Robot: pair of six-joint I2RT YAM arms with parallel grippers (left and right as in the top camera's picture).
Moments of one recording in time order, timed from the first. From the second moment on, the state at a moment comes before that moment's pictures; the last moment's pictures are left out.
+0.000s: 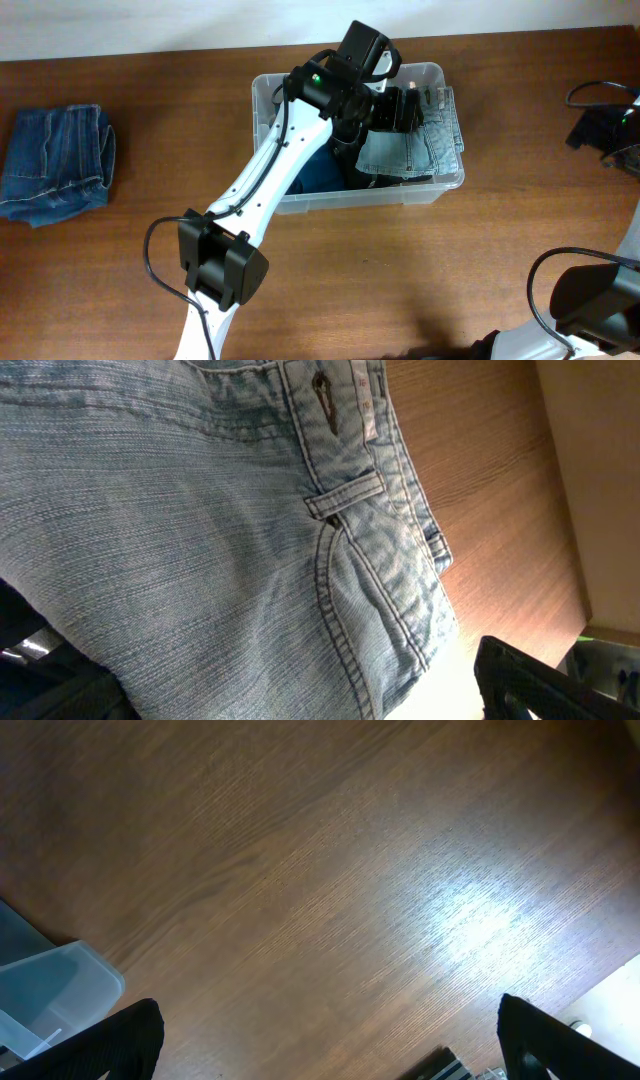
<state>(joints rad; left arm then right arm) -0.63 2.26 2.35 -1.05 0.38 -0.43 -0.50 1.77 1.98 -1.54 0.13 0.19</state>
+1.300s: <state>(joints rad) -0.63 2.23 2.16 -1.15 0.08 -0.25 -0.50 1.77 1.98 -1.54 0.13 0.19</state>
